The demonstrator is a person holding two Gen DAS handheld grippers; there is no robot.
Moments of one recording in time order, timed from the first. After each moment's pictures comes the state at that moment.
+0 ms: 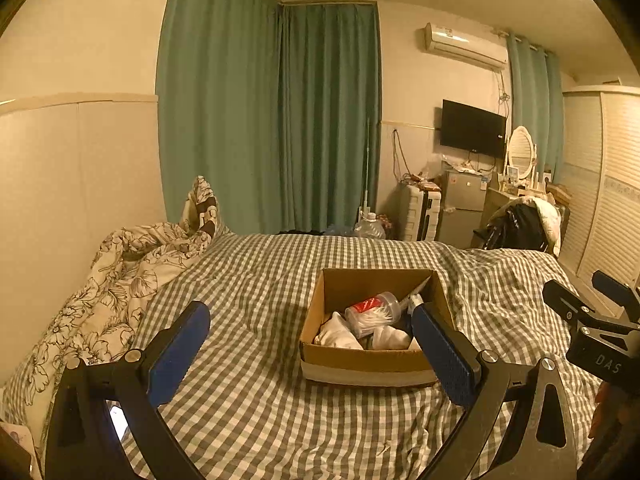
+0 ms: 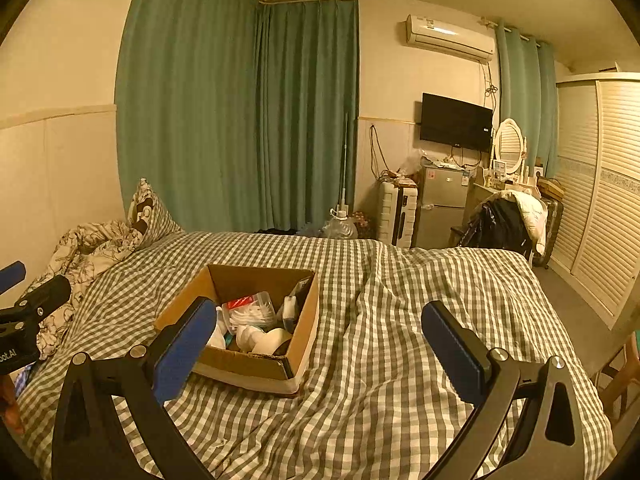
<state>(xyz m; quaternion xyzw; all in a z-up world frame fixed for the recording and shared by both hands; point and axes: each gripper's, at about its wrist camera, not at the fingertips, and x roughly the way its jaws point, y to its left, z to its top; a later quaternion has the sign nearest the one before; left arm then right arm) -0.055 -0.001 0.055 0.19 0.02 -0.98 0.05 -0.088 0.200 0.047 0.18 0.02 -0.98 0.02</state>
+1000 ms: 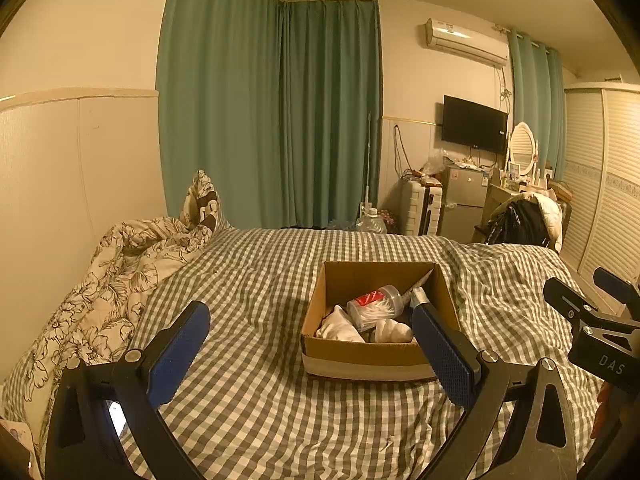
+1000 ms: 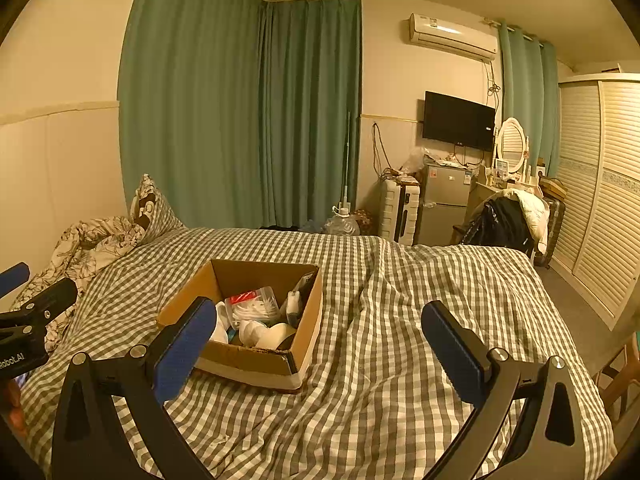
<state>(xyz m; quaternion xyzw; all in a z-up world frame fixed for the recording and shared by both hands) -0.057 -0.002 0.047 0.20 0.01 -0.98 0.05 -0.084 0.195 0.042 0.19 0.02 -0.98 0.03</state>
